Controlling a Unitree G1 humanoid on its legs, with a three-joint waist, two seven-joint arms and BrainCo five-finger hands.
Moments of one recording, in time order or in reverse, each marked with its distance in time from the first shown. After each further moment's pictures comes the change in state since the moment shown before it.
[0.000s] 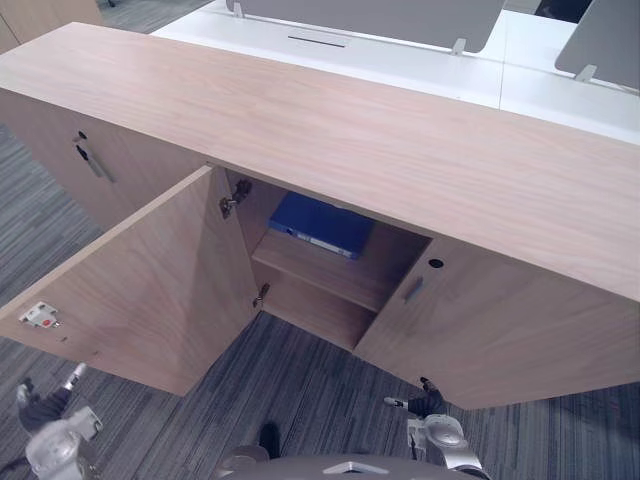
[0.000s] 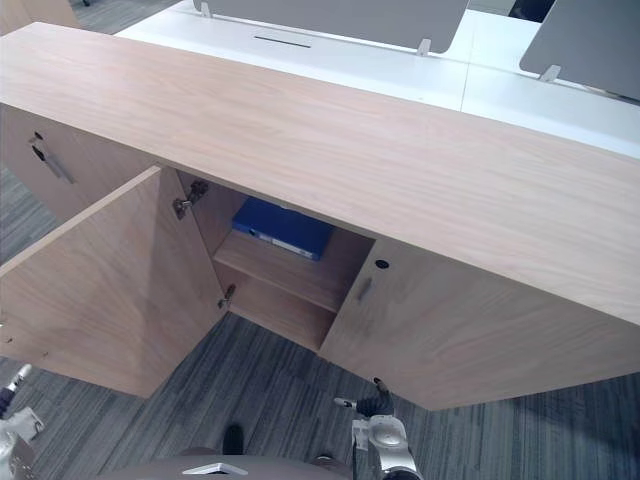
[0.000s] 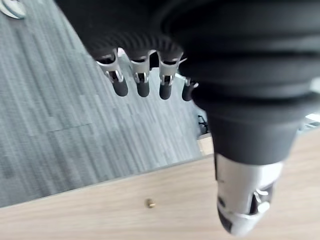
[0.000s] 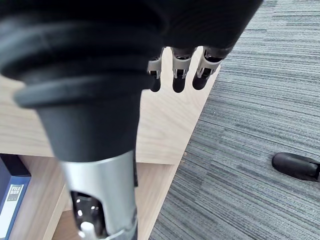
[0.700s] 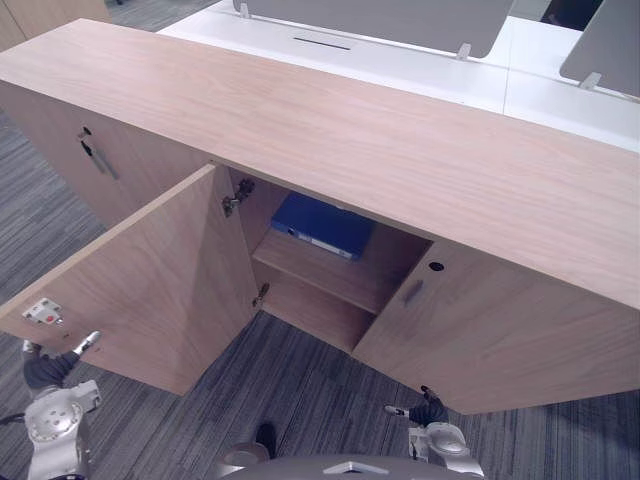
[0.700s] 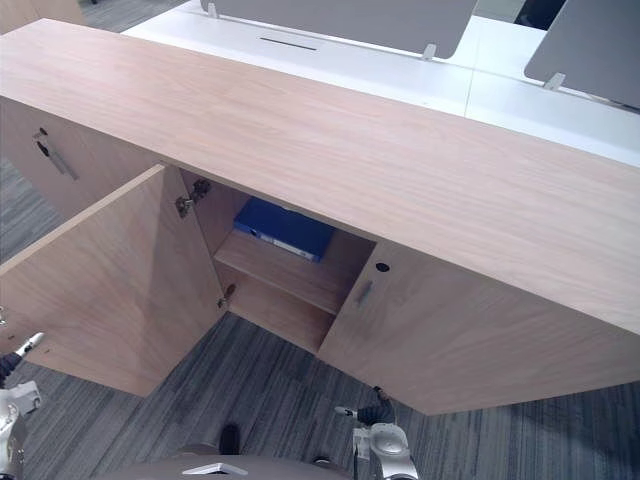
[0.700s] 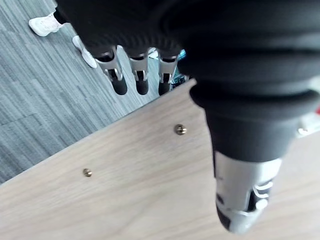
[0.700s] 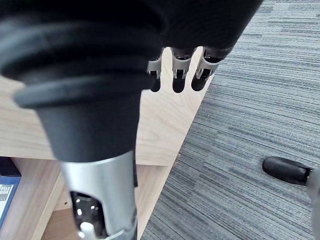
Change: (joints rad) left arm 0.055 0.011 -0.175 -0.154 0.087 -0.011 -0.001; right arm 0.020 -0.002 0.000 0.026 -0.002 0.000 0.024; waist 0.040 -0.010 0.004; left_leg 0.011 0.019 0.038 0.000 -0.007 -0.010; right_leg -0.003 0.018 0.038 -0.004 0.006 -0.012
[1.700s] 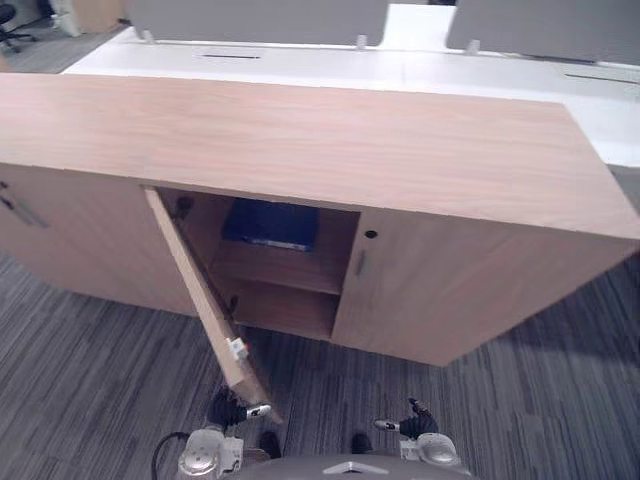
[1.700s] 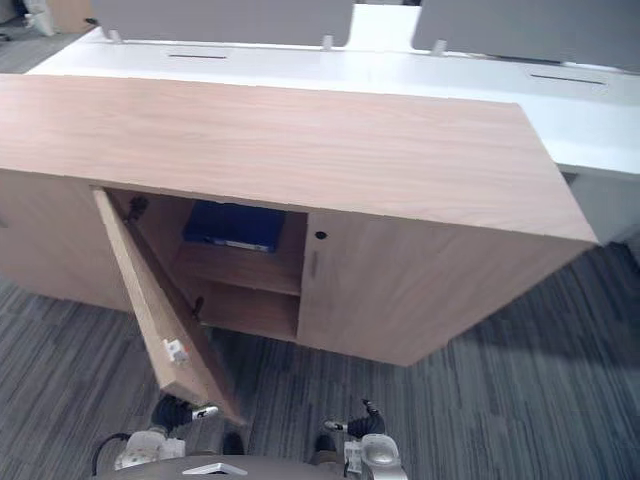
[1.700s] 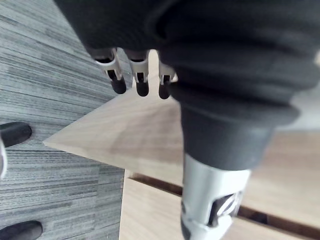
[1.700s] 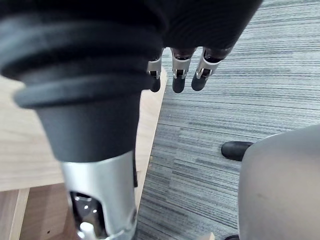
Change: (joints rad) left arm 0.073 -0.270 -0.572 0.065 0.098 0.065 -0.218; right arm 0.027 0.032 0.033 0.006 -0.038 0.024 0.003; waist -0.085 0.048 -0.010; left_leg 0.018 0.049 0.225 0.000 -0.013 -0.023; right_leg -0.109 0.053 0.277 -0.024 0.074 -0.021
